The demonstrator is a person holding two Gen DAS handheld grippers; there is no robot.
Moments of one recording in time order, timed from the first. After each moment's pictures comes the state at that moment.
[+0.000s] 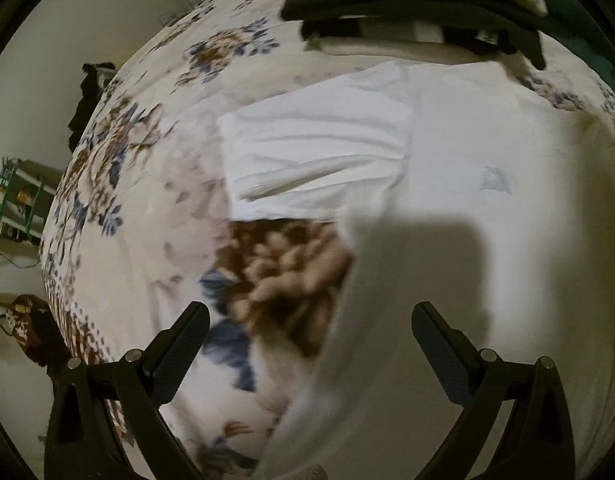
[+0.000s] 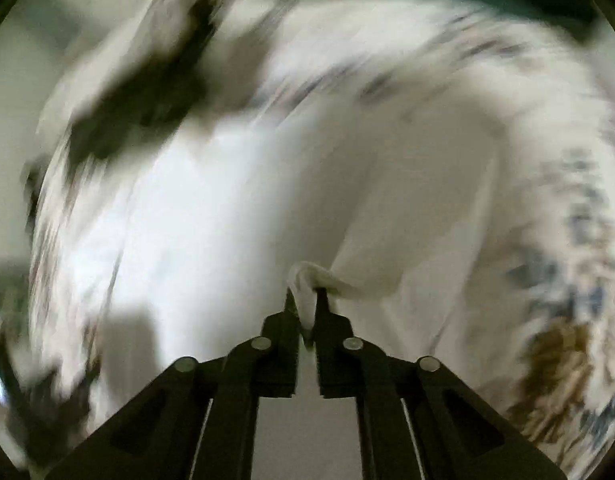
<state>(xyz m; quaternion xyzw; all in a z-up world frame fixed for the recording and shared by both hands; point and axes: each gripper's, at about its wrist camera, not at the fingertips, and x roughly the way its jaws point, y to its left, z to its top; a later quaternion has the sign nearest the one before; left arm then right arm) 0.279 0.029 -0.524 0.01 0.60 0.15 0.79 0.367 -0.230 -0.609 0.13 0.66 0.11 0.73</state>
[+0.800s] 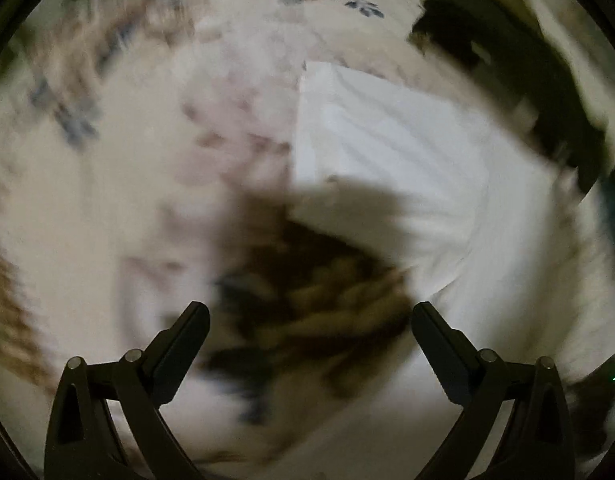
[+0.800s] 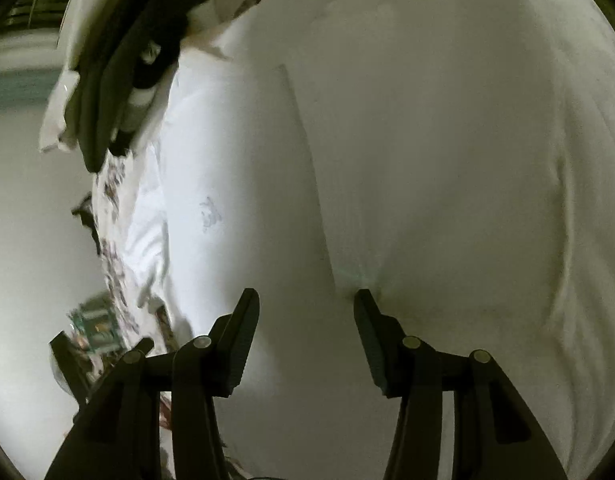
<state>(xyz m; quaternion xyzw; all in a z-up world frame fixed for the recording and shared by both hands) 0.293 0.157 -0.566 -0.31 0.61 0.11 0.72 0.332 -0.211 -0.686 0.34 0.67 0.08 0.66</state>
